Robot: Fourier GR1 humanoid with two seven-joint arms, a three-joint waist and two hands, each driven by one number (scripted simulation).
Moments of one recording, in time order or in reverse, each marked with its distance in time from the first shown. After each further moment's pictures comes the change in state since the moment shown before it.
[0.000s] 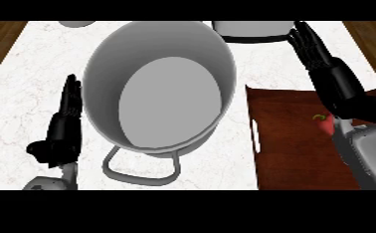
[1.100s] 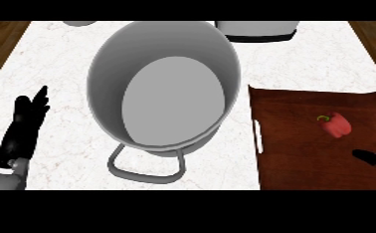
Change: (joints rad) left arm -0.013 0.256 0.072 0.122 -0.041 -0.140 0.485; right arm 0.480 -0.220 -0.318 -0.034 0.180 -0.034 -0.381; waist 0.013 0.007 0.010
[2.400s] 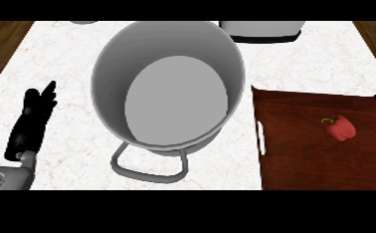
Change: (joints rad) left arm -0.038 -0.066 0.042 -0.005 -0.079 -0.061 0.049; right arm 0.051 -0.261 0.032 -0.218 0.276 0.408 0.593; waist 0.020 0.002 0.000
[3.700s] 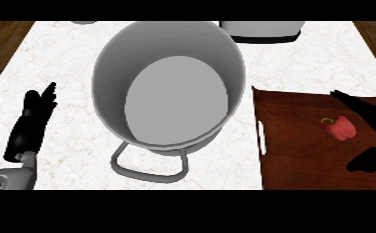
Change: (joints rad) left arm 0.012 -0.105 0.124 -0.026 -0.129 -0.108 0.011; right arm -0.242 0.323 0.055 0.348 0.449 0.034 -0.097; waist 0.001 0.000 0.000
